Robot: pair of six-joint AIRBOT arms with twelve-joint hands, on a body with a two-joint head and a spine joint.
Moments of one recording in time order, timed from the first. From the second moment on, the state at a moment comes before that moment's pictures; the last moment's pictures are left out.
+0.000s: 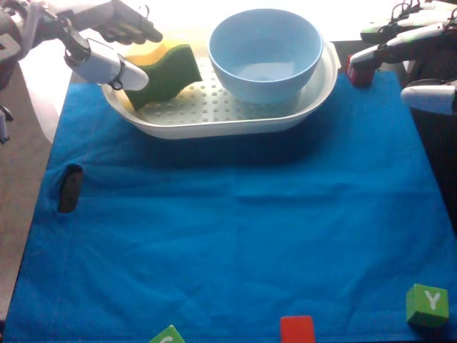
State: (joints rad) left arm 0.47 -1.24 1.66 0.38 -0.24 0.43; right arm -0.80 -1.04 1.55 -0.48 0.98 0.00
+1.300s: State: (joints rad) left arm 0.54 -1.01 1.37 0.39 -0.63 0.41; right arm -0.80 -1.05 1.56 -0.48 0.97 0.03
